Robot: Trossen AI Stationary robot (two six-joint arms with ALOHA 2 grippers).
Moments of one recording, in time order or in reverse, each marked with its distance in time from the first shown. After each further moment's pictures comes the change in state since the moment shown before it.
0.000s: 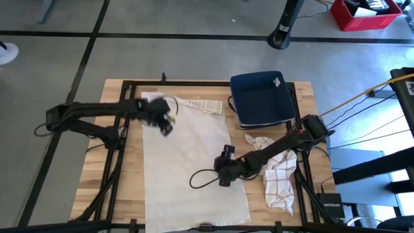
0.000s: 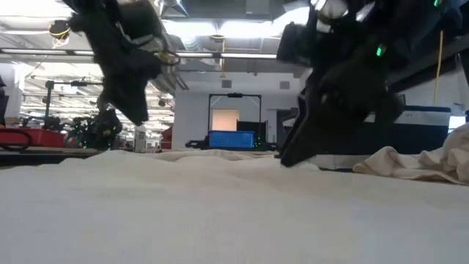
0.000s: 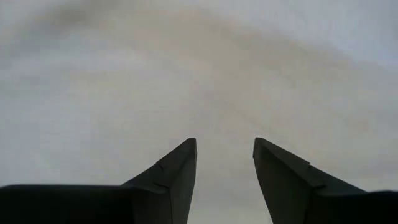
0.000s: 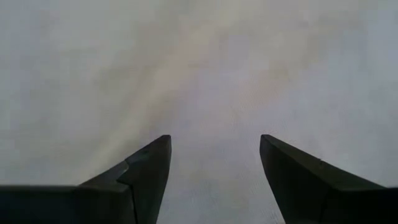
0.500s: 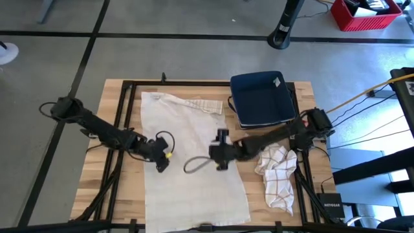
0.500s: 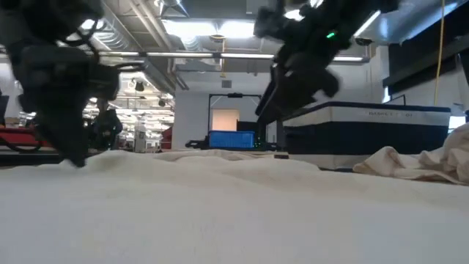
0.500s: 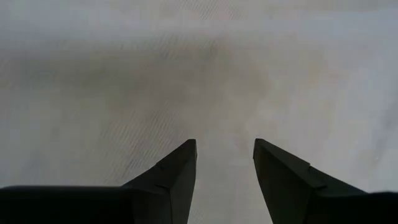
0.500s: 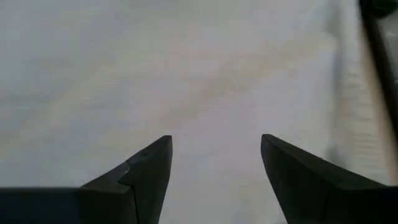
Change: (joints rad) left arm -0.629 0.073 -0.283 0.403 -0.098 -0.603; right arm -0.183 -0.079 0.112 -0.147 0.029 -0.398
